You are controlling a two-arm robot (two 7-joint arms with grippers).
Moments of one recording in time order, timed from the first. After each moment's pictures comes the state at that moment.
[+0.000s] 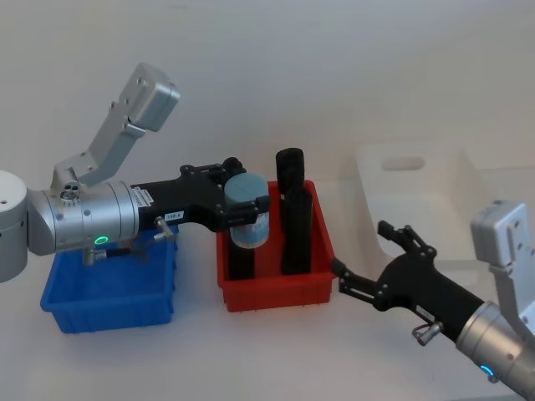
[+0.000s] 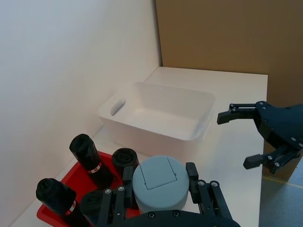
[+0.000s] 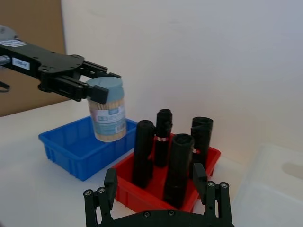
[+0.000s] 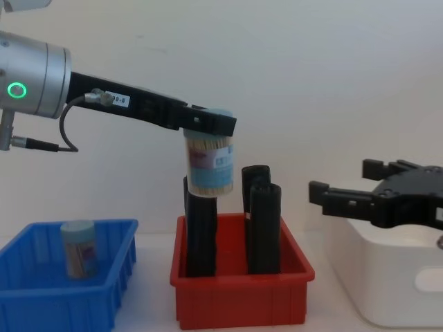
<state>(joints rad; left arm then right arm) -0.59 0.42 0.30 -1.49 -0.26 0.44 -0.86 0.06 0.34 -0.25 -1.73 0.24 0.04 0.38</state>
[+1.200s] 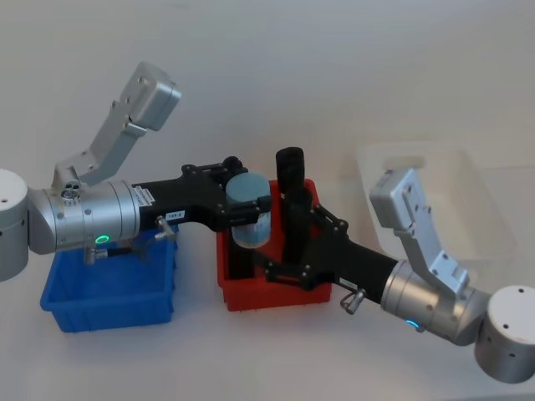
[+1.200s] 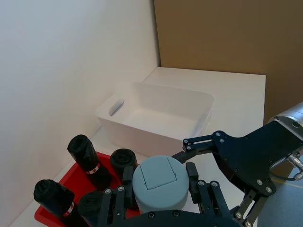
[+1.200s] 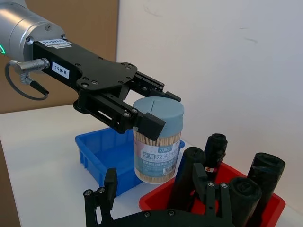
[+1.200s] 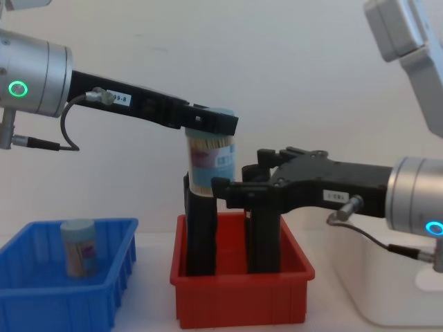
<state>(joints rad) -0.60 0.42 0.30 -1.49 -0.26 0.44 -0.87 0.32 0.19 -0.33 -1.47 0.11 0.02 0.62</state>
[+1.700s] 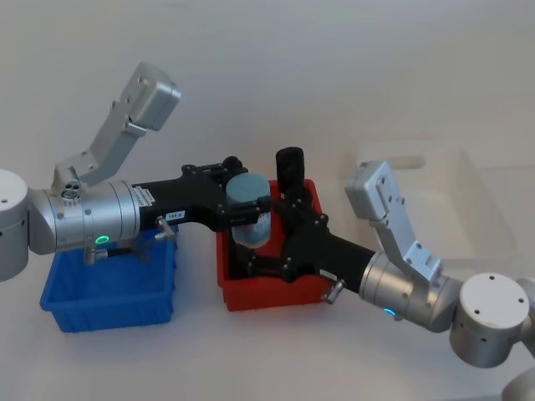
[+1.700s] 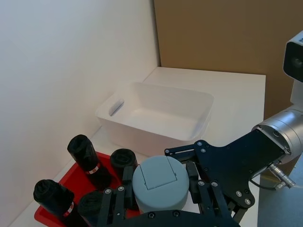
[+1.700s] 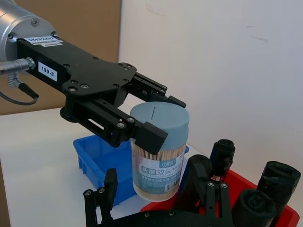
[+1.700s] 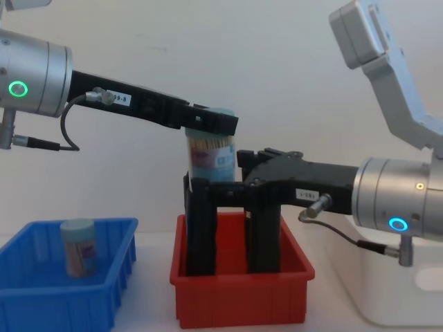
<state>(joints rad) -0.60 0.42 0.30 -1.49 -0.26 0.44 -0.87 0.40 0.14 -0.36 -1.36 0.10 -0.02 0.63</state>
